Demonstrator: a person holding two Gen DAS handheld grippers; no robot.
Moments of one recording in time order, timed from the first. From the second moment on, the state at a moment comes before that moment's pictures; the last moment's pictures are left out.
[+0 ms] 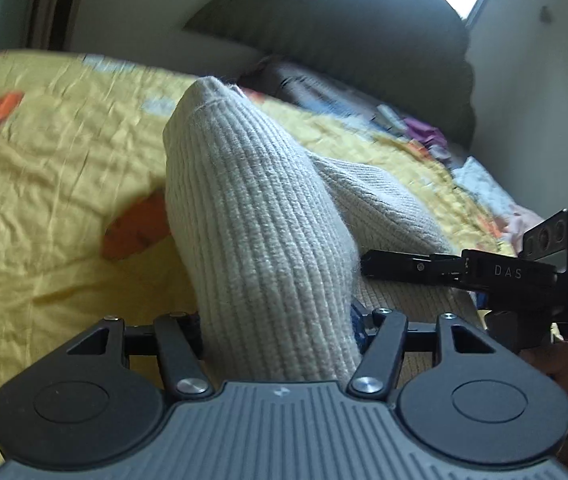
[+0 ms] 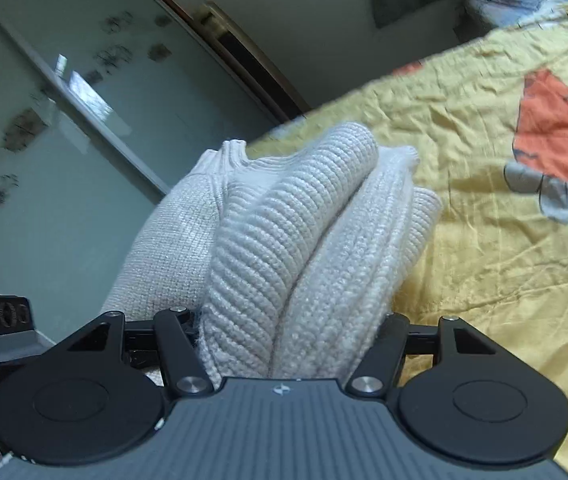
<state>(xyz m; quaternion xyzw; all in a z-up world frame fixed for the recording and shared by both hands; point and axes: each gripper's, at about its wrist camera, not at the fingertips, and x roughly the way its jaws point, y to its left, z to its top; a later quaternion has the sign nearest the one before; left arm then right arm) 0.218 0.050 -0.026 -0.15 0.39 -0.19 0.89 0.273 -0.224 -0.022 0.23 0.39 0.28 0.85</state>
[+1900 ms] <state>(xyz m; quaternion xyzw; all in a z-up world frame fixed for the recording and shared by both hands) 0.040 0.005 -0.045 -0.03 0.36 -0.01 0.93 0.057 -0.181 -0.029 0.03 0.36 0.10 0.93</state>
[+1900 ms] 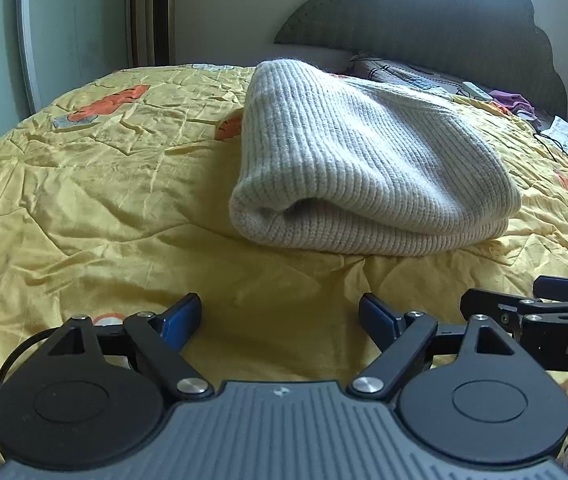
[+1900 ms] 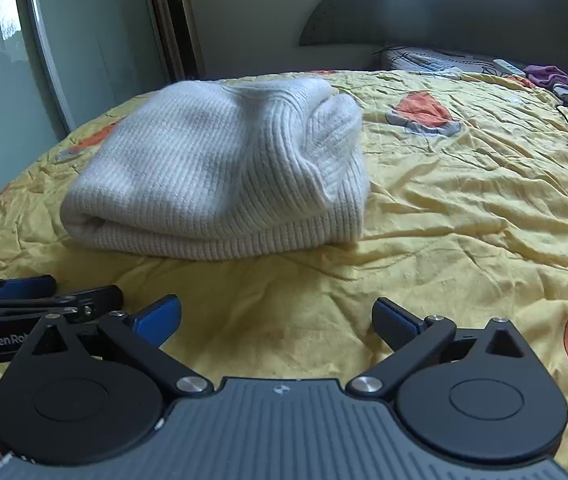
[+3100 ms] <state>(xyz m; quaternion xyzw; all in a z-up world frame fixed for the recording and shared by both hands) 0.028 0.005 -0.059 0.00 0.34 0.03 0.94 0.048 -0.183 -0.044 -0.03 0.34 0.05 0.94</state>
